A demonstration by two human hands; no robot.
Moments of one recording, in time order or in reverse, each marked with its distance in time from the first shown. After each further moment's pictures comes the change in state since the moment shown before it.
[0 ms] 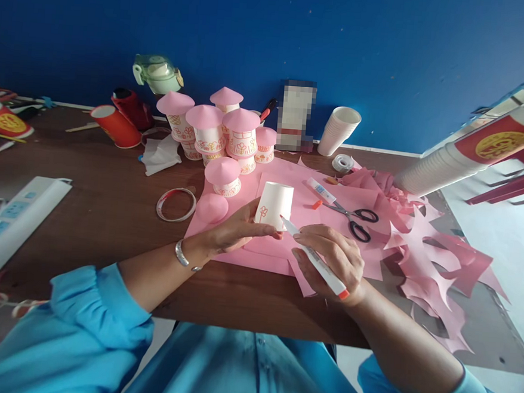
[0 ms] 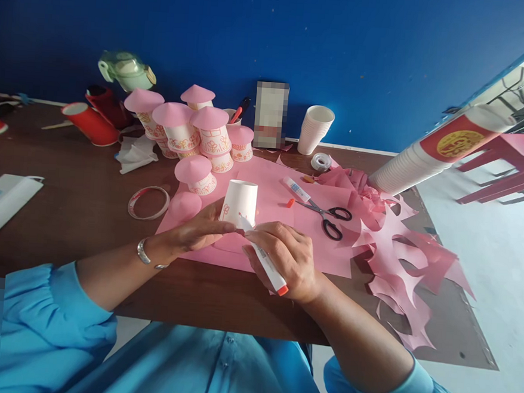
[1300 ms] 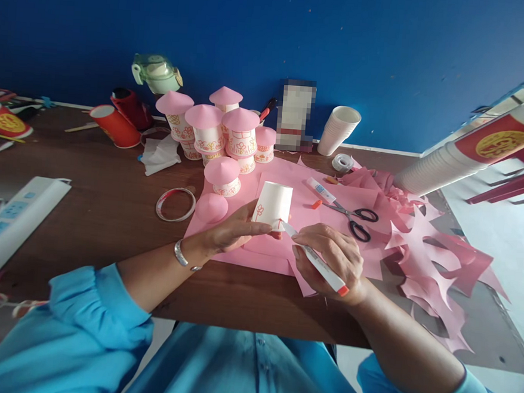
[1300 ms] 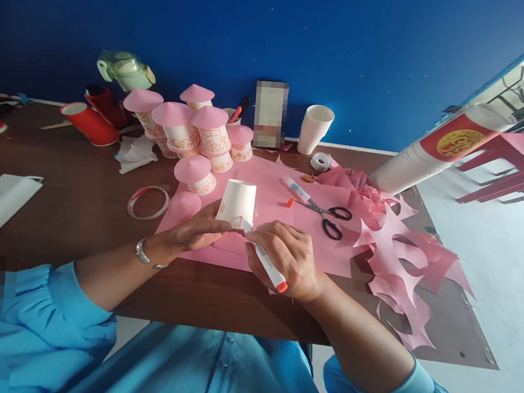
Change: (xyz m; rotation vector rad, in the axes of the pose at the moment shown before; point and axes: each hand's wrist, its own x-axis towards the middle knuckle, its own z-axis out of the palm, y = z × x) left_hand 0.000 -0.007 -0.007 0.045 -0.052 0.069; right_hand 0.002 0.000 -0.001 -0.005 -0.047 -0.006
